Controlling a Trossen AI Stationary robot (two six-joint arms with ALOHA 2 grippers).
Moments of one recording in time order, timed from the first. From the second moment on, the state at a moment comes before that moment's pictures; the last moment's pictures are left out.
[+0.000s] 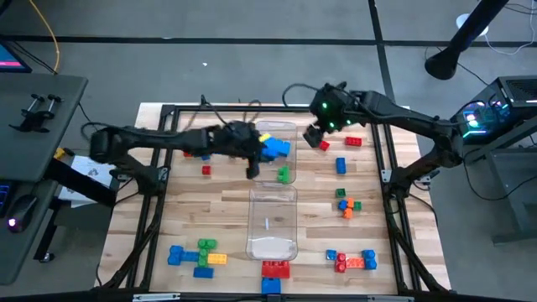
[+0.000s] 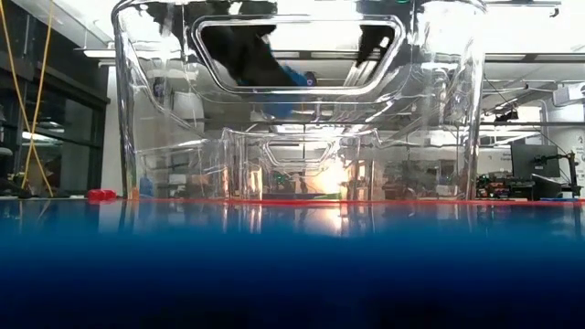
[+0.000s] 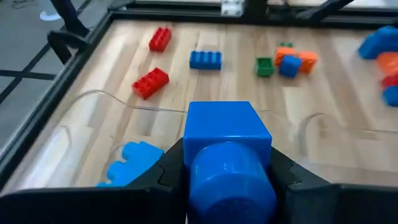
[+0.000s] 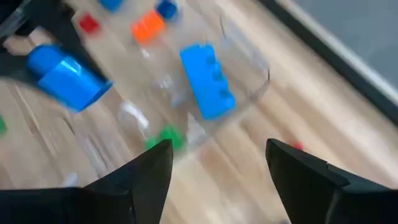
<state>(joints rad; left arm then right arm) 0.19 1.53 1.03 -0.07 0.03 0.07 -0.34 1.46 1.51 -1.04 0.03 0.35</state>
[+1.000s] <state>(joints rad) 0.35 1.50 1.21 -0.30 0.23 0.00 0.65 1.21 0.95 -0.96 -0.39 2.02</state>
